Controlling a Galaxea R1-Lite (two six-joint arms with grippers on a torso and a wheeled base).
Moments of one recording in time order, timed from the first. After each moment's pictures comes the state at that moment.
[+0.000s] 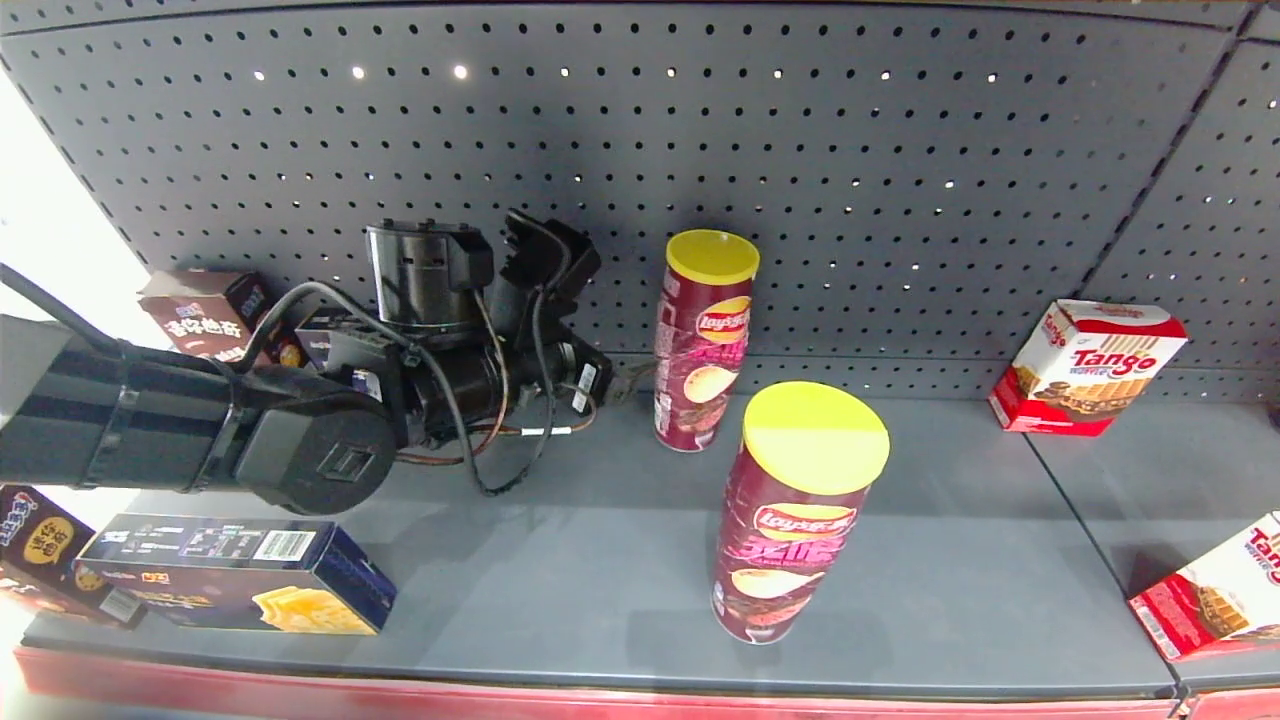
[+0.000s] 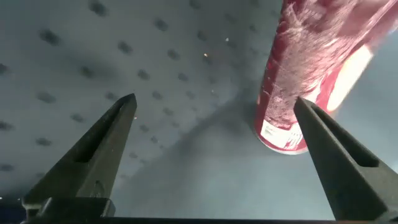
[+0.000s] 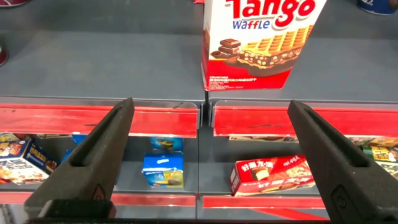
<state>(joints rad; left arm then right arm) -0.46 1.91 -1.17 -0.56 -0.09 0.29 0.00 0.01 0.00 0.00 -0.03 -0.01</state>
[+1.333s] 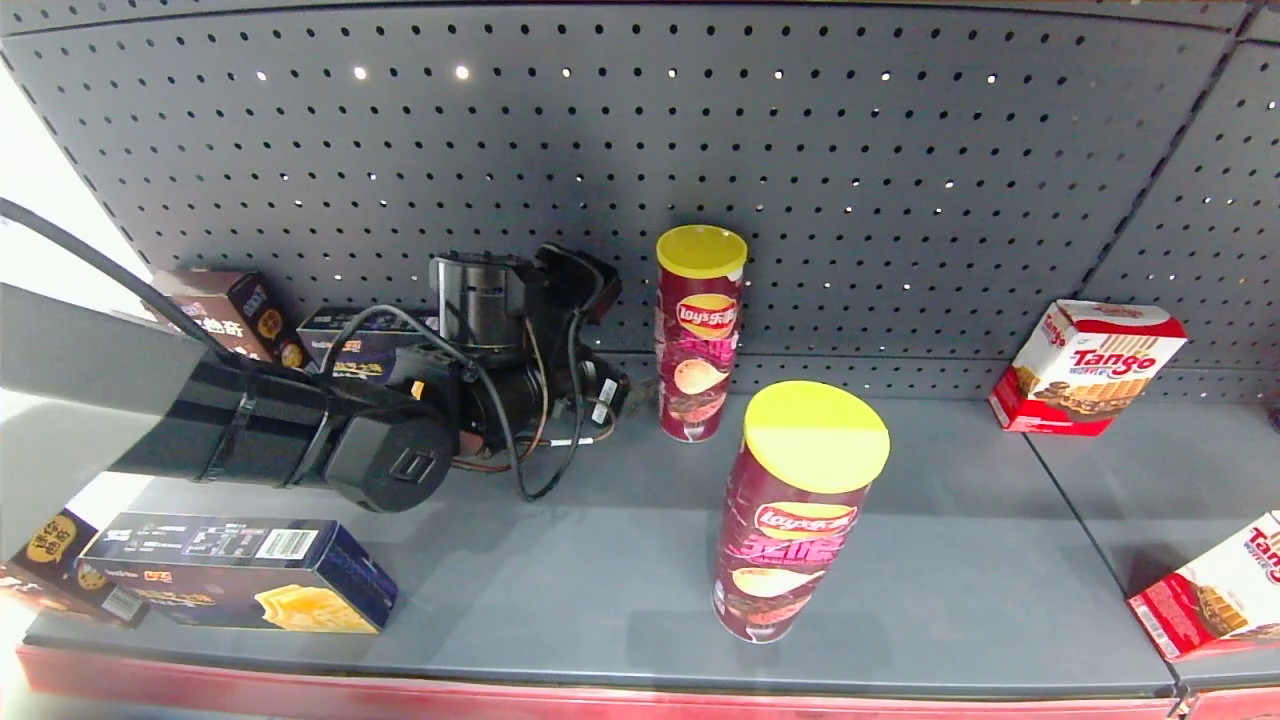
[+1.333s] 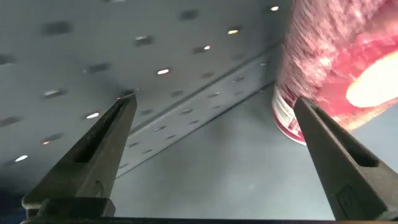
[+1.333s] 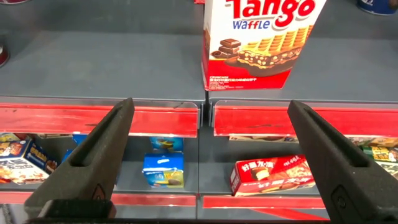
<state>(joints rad) -0.48 2.01 -1.23 -0.55 0.04 0.27 0.00 0.01 0.00 0.00 -0.03 -0.01</state>
